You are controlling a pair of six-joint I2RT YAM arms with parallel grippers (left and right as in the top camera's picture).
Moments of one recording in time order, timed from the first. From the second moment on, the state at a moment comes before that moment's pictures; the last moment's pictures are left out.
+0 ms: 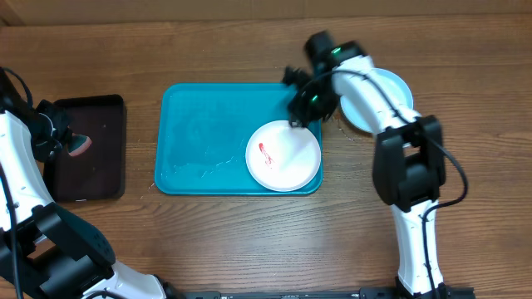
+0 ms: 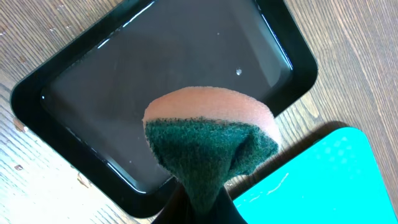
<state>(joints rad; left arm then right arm) 0.58 1.80 1.65 -1.11 0.09 -0.47 0.36 2.34 1.99 -1.15 -0.32 -0.30</state>
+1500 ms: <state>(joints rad) 0.14 1.81 1.65 -1.07 0.37 -0.23 0.48 2.31 1.85 -0.97 -0.25 0.12</state>
